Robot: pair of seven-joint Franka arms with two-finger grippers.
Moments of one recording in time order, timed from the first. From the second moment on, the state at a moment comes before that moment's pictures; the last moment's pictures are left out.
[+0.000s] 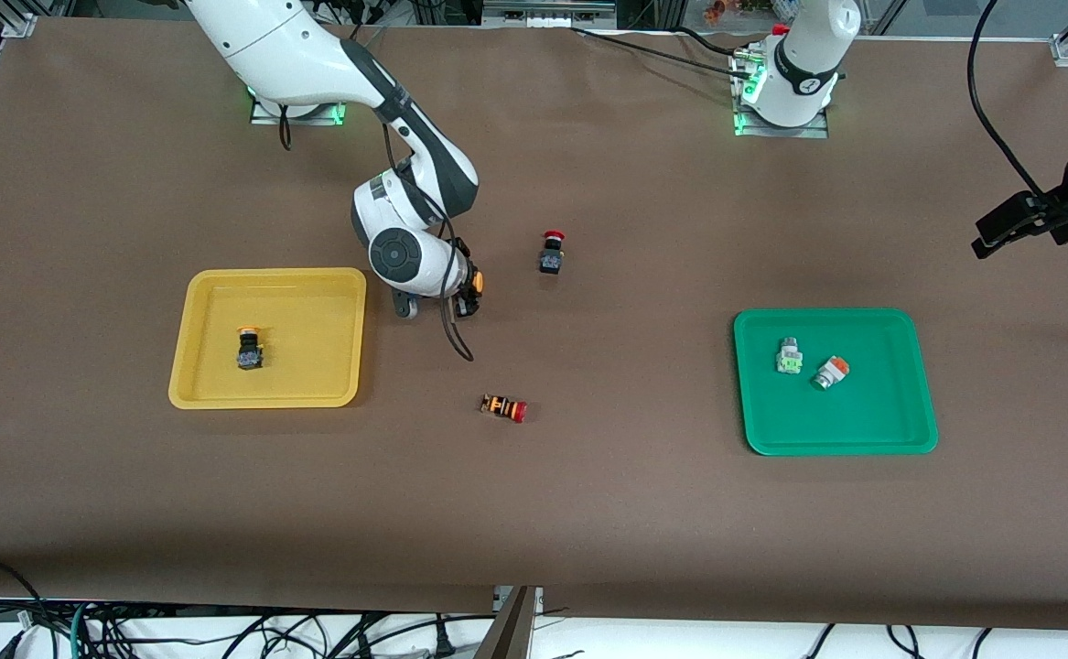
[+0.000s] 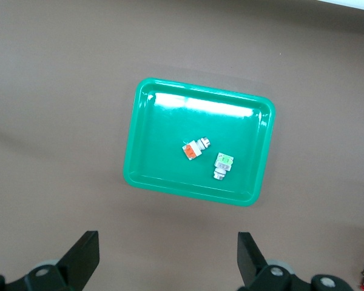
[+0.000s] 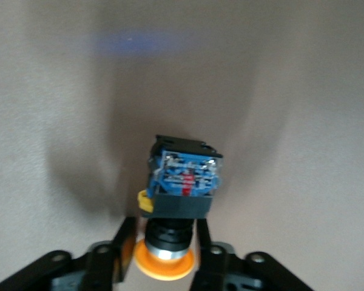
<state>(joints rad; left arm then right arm) 0.01 -0.02 0.02 -1.65 0.03 1.66 -0.17 0.47 0.63 0.19 -1.86 0.26 2.34 1.82</state>
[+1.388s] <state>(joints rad) -0.01 -0.02 0.01 -1.64 0.03 1.64 -0.18 0.46 0.40 -0.26 -1.95 0.22 2.26 0.27</state>
